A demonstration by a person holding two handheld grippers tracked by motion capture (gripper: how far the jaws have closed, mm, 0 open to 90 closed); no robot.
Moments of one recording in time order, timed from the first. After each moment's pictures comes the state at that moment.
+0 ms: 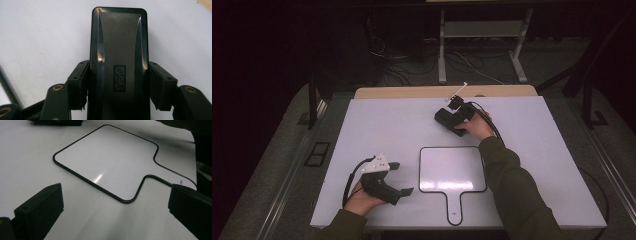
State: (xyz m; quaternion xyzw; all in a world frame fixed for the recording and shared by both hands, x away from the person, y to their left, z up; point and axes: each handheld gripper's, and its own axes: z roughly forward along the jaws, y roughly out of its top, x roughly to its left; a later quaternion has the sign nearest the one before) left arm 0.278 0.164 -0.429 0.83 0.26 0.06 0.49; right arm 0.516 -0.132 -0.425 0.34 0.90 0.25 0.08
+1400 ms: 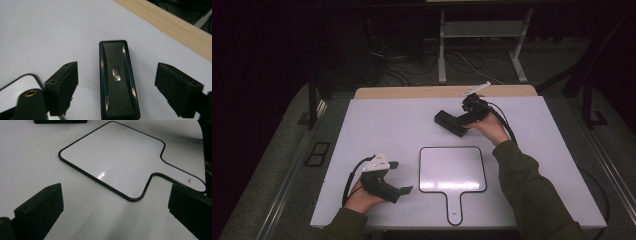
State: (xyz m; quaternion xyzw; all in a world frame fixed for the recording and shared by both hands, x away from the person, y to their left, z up) left arm 0.283 0.165 -0.432 0.84 0.26 0.06 0.47; right arm 0.471 -0.169 -0.386 0.37 0.84 0.37 0.13
